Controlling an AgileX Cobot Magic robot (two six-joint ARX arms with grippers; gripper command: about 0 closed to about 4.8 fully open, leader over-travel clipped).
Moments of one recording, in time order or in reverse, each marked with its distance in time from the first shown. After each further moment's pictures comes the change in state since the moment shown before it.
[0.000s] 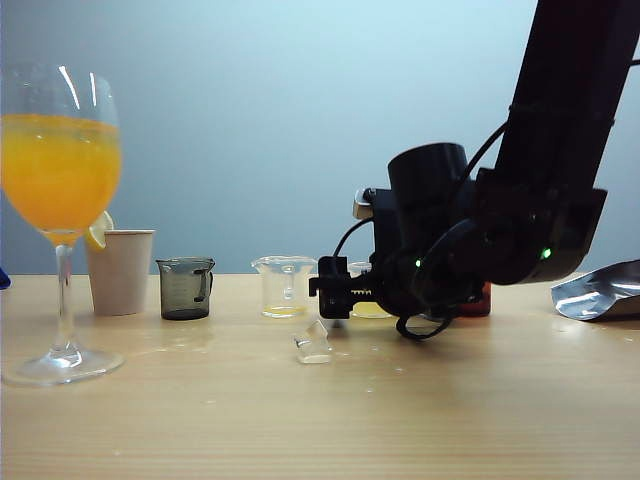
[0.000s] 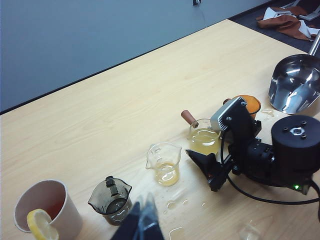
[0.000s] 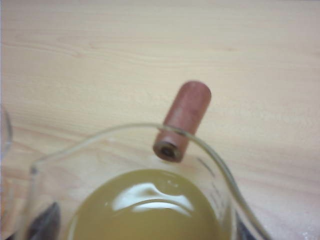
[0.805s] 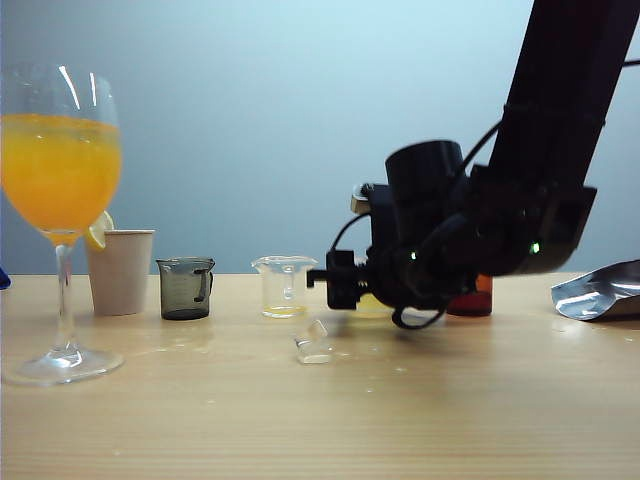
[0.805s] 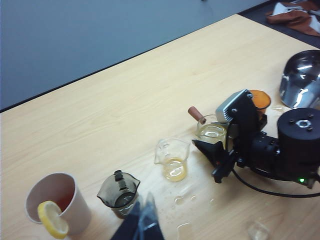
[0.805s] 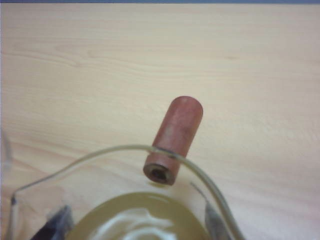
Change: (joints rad) left arm 0.000 -0.002 0.000 -0.012 -0.037 0.000; right arm -0.005 0.002 0.037 -0.015 -0.013 -0.004
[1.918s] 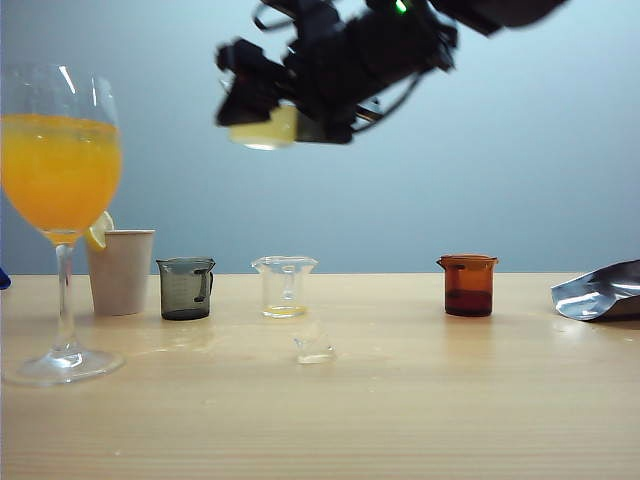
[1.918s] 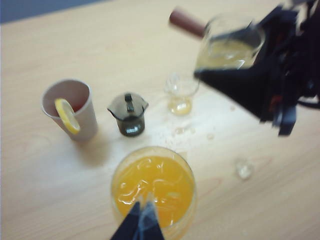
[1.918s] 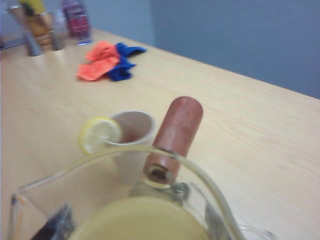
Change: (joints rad) left arm 0.000 -0.199 -0.002 -0.351 -0.095 -0.177; right arm 0.159 -0.476 0.064 -0.473 -0.387 -0.095
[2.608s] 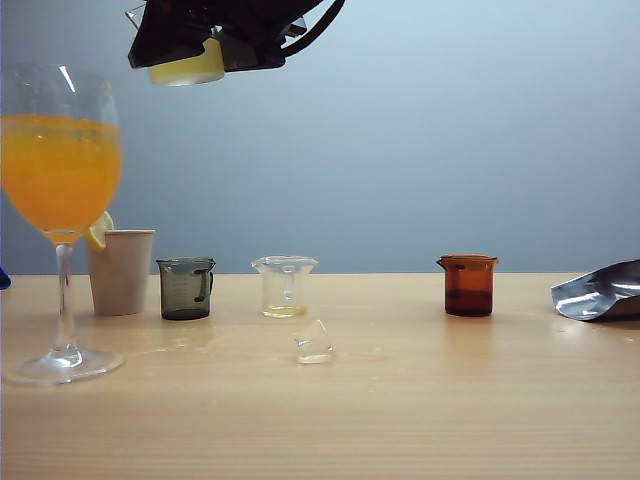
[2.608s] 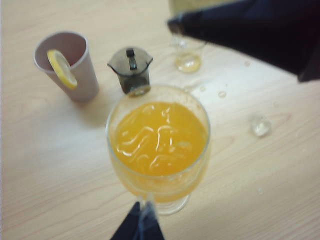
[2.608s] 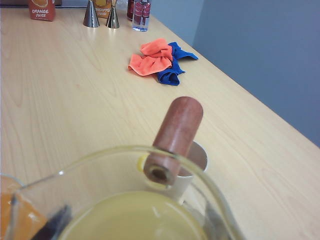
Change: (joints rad) left arm 0.000 -0.033 -0.103 -0.059 -0.017 0.031; right arm 0.127 -0.003 0.235 -0.301 -0.027 -0.280
